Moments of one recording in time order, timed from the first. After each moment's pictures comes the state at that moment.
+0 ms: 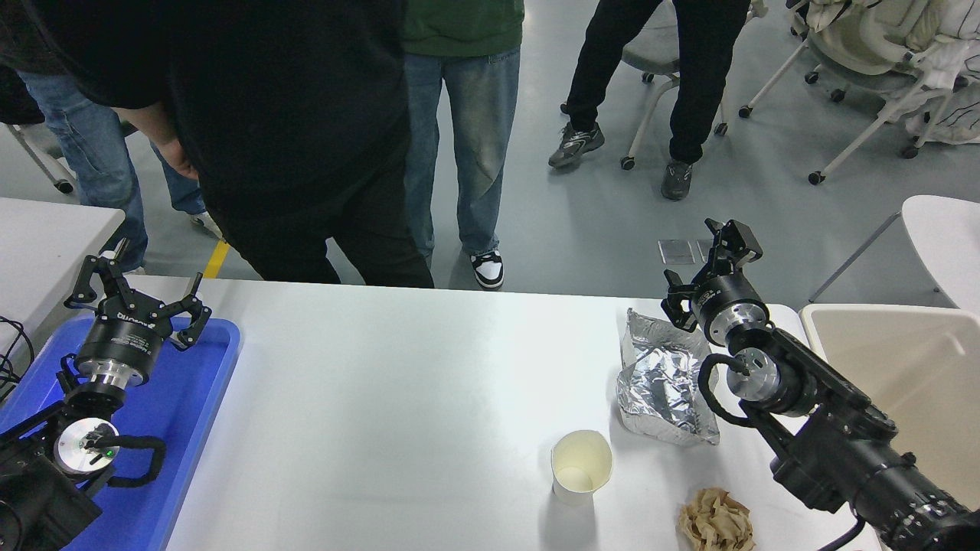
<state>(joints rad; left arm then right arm) -0.55 0.46 -0.63 -0.39 -0.23 -0.70 -0.59 0.62 -0.15 0.95 0.77 -0.33 -0.19 0.23</state>
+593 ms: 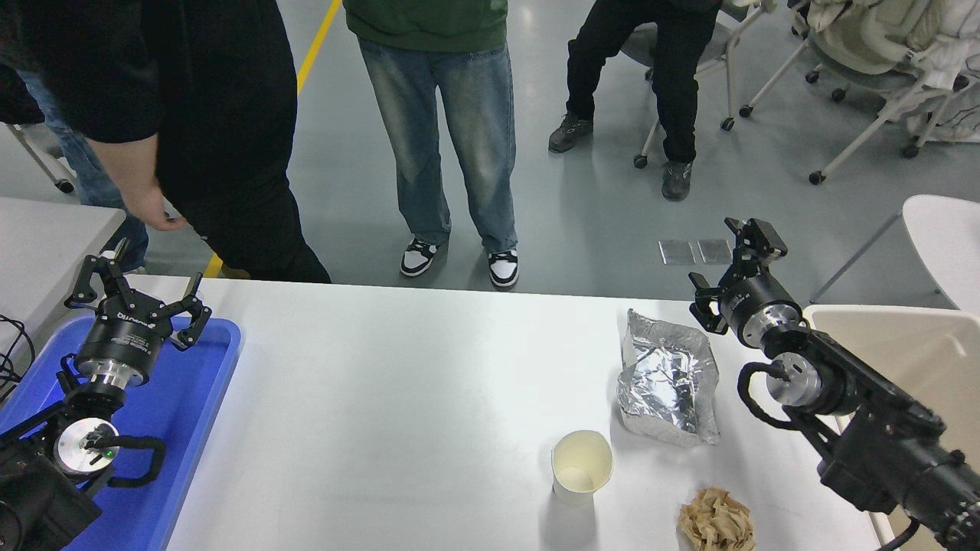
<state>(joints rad) -0.55 0.46 -0.63 -0.39 -0.23 -0.70 -0.59 0.63 -0.33 0.75 0.79 -0.31 -0.07 0.24</state>
